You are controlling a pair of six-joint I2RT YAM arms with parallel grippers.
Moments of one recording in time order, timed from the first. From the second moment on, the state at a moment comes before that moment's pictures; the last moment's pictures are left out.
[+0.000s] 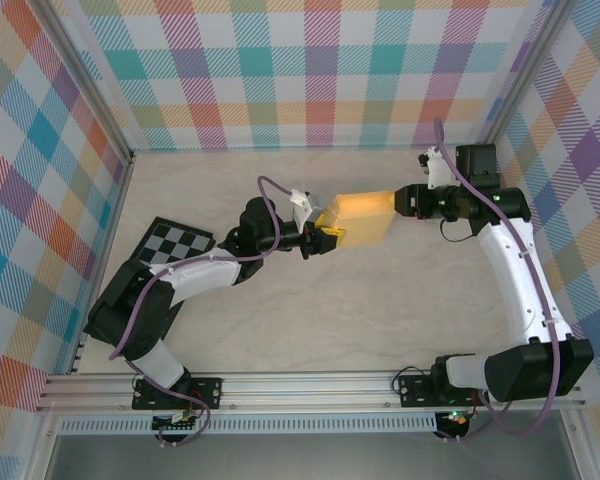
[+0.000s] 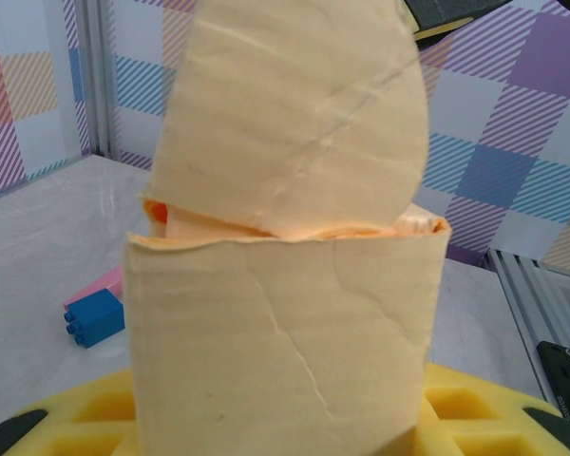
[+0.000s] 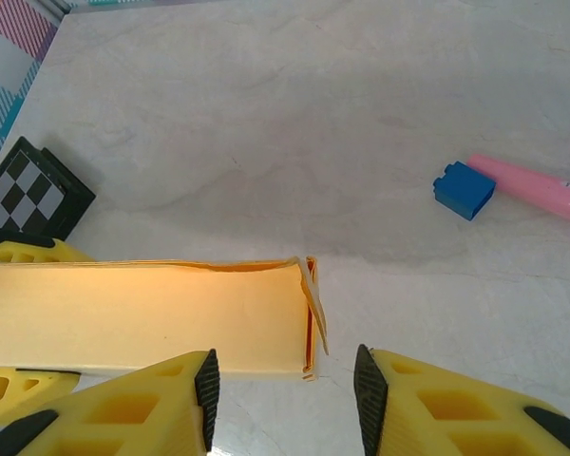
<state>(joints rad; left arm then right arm) -0.65 1.63 0.93 0.60 0.65 -0.08 0.10 1.30 1.42 -0.95 -0.45 0.05</state>
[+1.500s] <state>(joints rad) -0.65 1.63 0.93 0.60 0.67 -0.11 0.09 1.33 1.35 -0.89 -0.55 0.00</state>
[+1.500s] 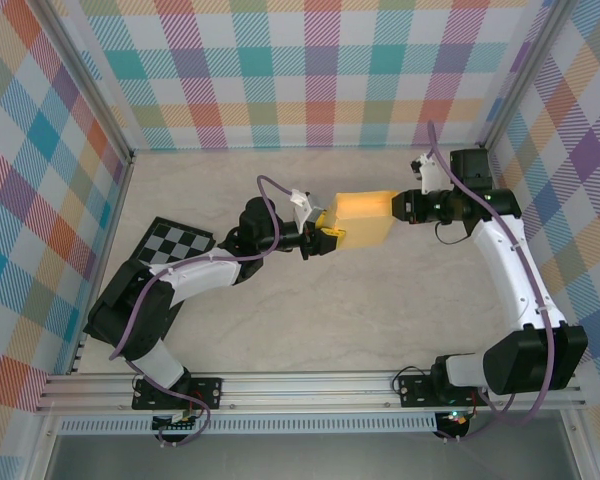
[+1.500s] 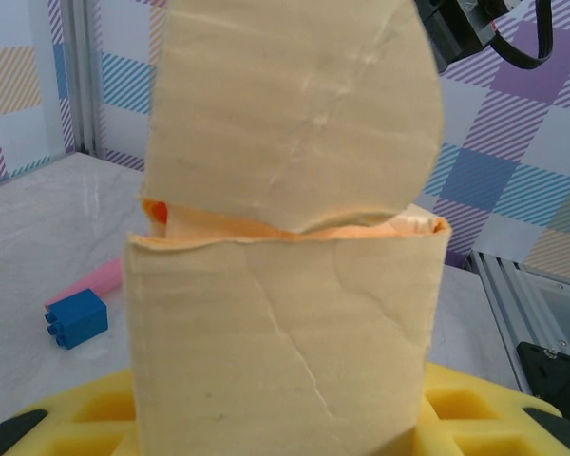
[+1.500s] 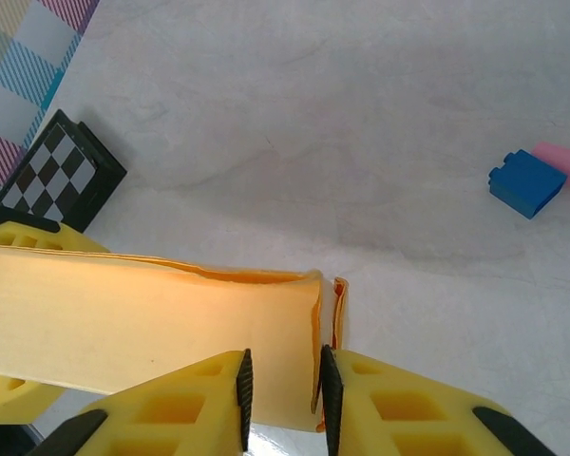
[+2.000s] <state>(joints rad) -0.65 1.62 0.93 0.57 0.67 -0.13 0.08 1.31 1.28 -0.87 -0.53 -0.07</state>
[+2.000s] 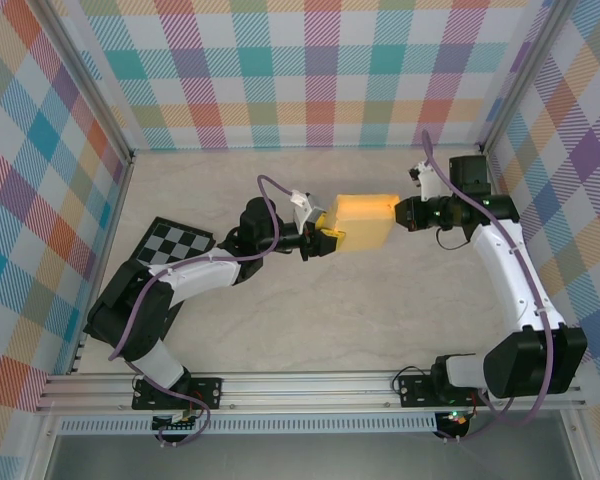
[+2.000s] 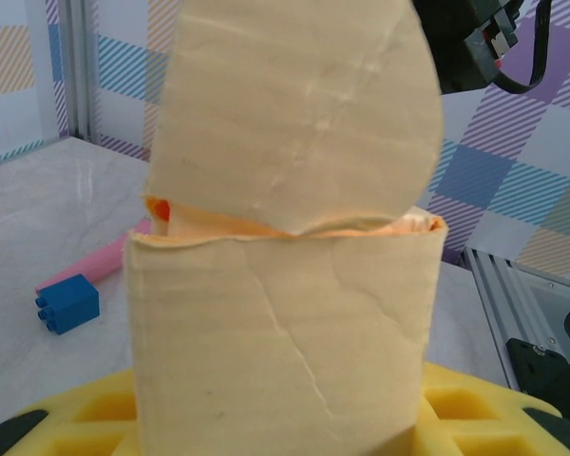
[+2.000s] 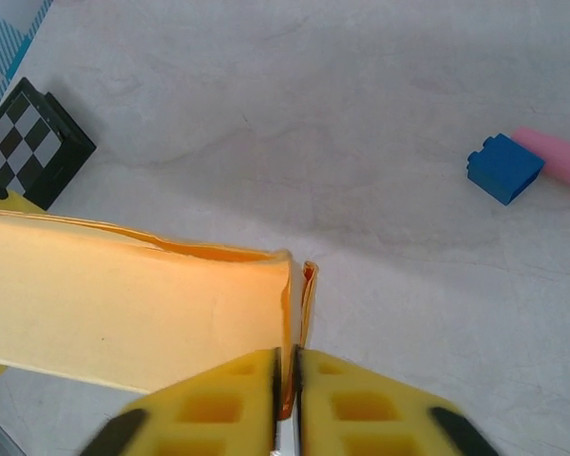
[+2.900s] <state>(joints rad) -0.61 1.49 1.01 0.11 0.91 0.40 0.07 0.98 1.08 -0.90 -0.44 -1.39</state>
